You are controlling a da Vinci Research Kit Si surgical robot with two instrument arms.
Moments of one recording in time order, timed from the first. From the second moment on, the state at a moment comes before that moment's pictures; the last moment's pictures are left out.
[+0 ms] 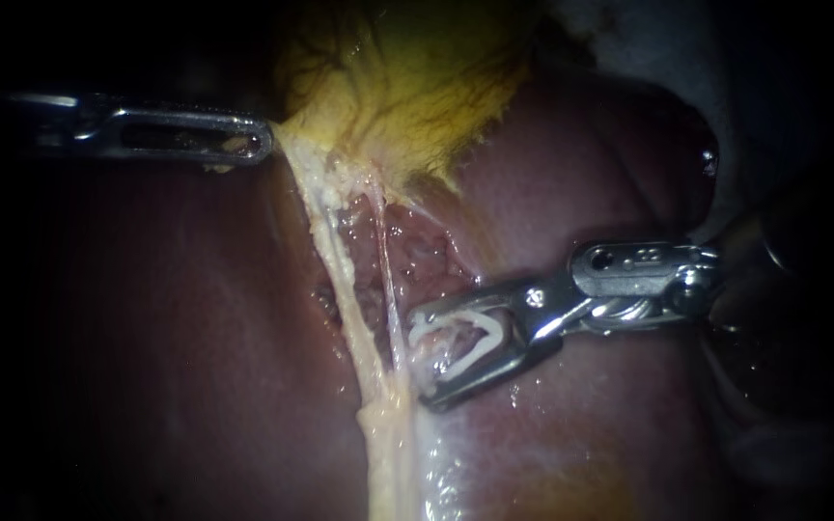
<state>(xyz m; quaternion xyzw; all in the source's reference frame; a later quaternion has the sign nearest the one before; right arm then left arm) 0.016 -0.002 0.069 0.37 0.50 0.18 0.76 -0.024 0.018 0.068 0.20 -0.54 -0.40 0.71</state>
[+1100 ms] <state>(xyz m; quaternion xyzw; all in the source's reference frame) 0.018 -0.002 0.075 0.38 0.48 0.20 0.76 -0.024 0.018 0.068 0.20 -0.54 -0.40 0.71</state>
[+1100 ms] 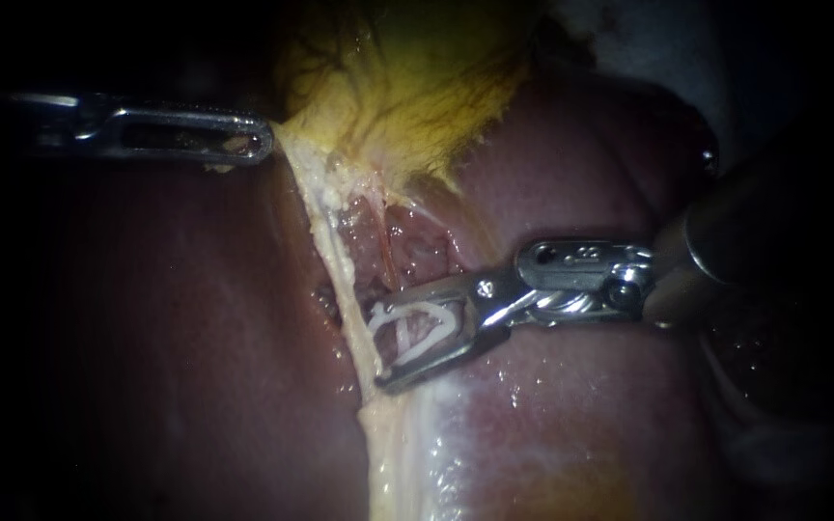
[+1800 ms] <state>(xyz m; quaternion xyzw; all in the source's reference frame) 0.021 -0.003 0.079 0.48 0.52 0.18 0.68 -0.024 0.018 0.068 0.20 -0.54 -0.40 0.71</state>
